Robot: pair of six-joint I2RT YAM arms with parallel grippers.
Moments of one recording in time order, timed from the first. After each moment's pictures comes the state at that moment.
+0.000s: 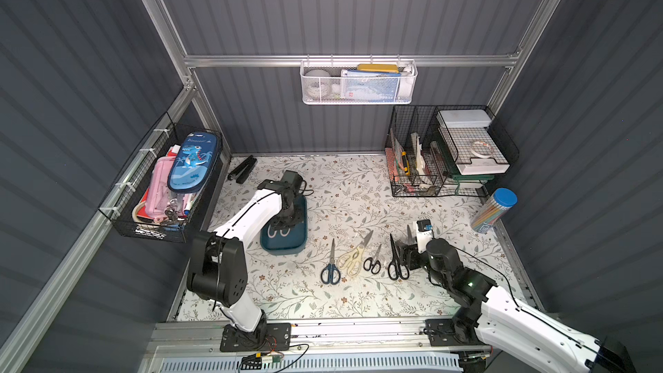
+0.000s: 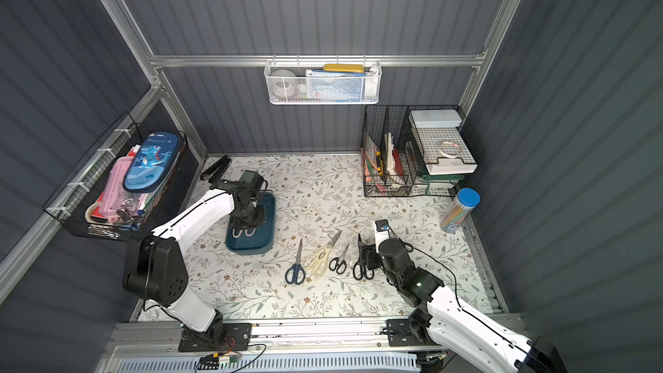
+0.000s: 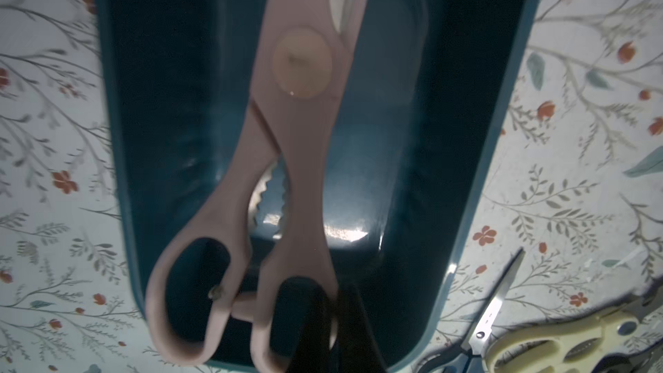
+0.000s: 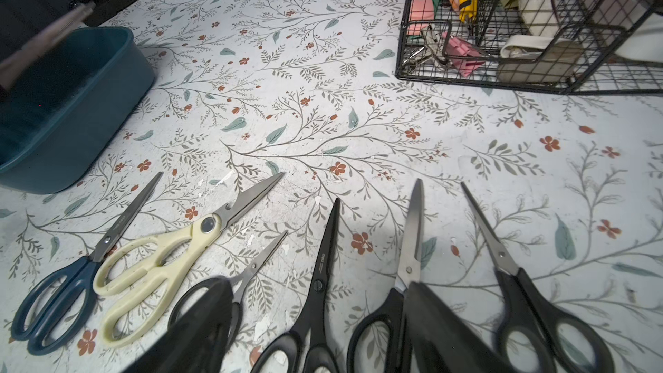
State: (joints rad) left arm -0.34 1.68 1.27 -1.02 -0.07 -0.47; right arm 0.67 0.71 0.31 -0.14 0.27 0.33
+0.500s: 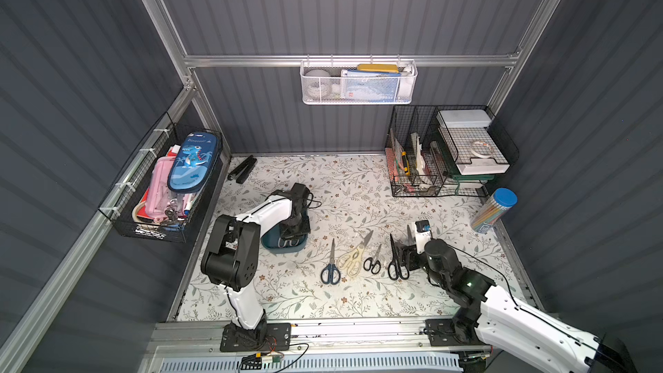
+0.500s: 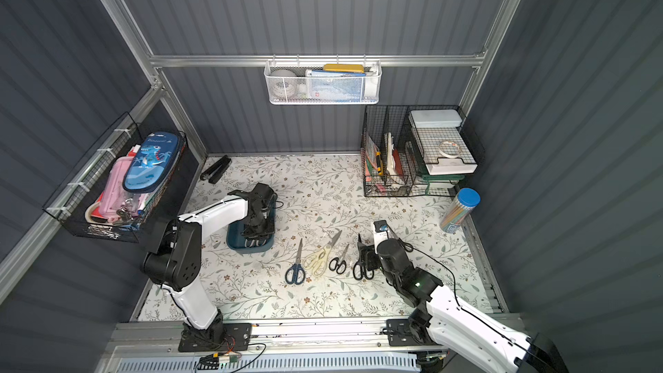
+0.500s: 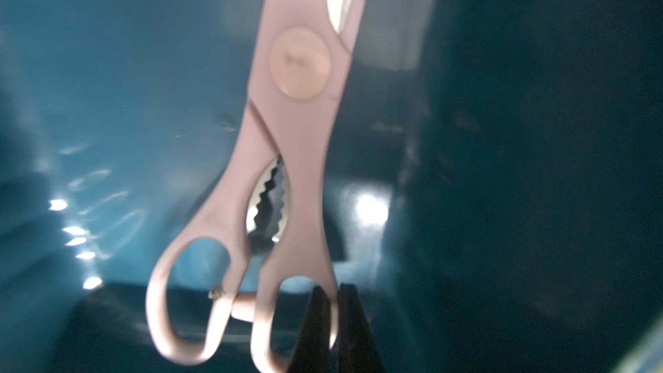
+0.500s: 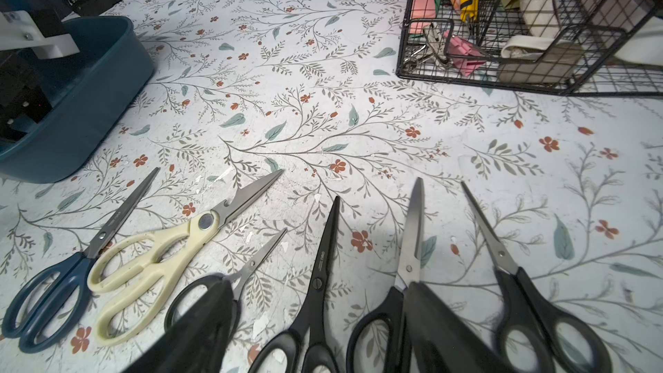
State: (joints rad) left arm -0.39 1.79 1.17 -0.86 0.01 -0.46; right arm 0.70 0.73 0.31 -0.14 0.29 0.32
